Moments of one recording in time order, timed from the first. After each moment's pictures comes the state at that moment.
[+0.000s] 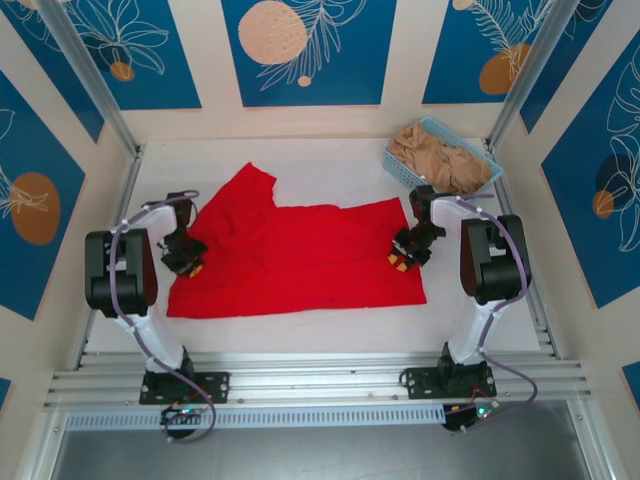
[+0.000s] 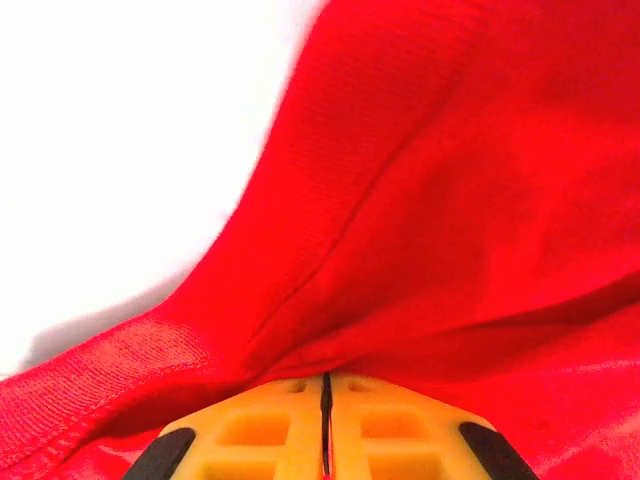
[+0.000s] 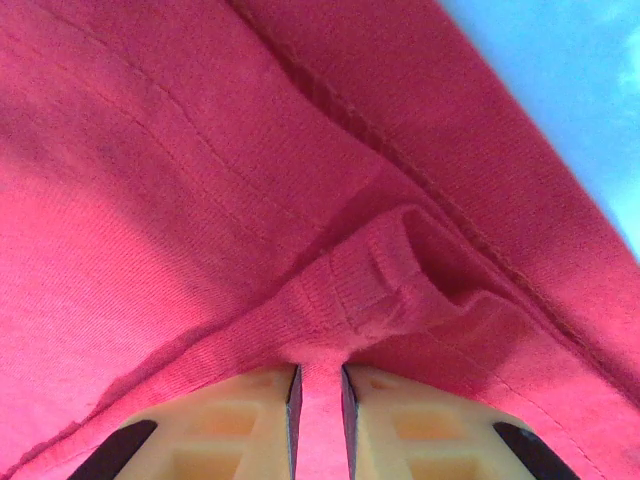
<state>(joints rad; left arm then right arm) 0.08 1.81 1.13 -0.95 -0.03 -0.77 0.11 1.87 1.17 -0.92 -0.33 0.83</state>
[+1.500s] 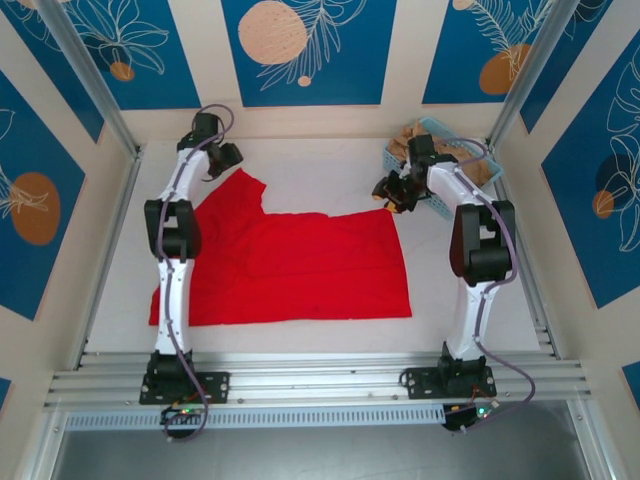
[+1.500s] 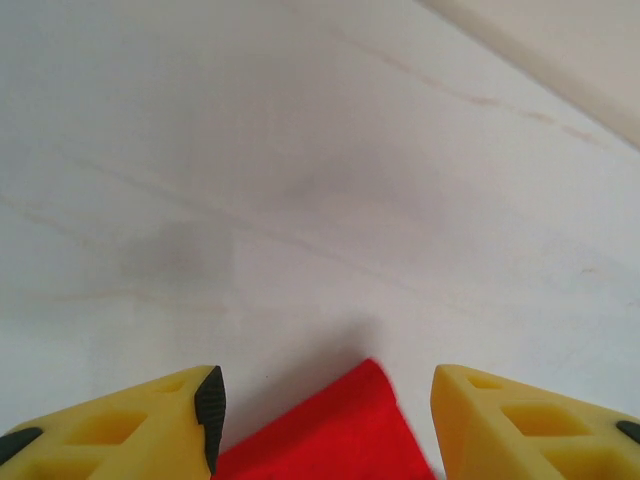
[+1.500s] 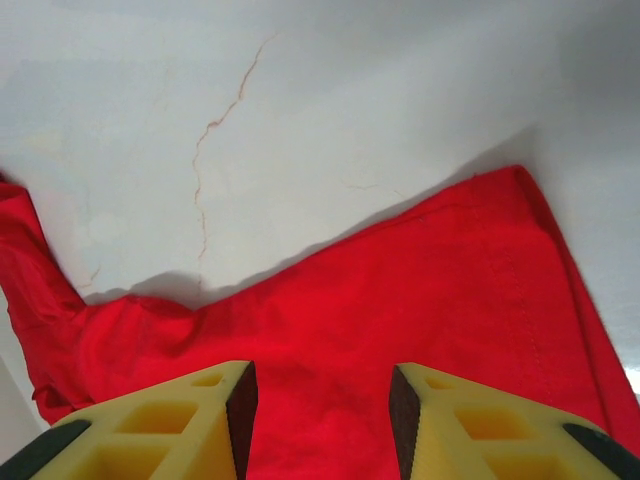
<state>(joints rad) -0.04 2.63 2.47 -0.77 0.09 -0.52 0.10 2.04 1.62 -0.77 -0.45 0.63</state>
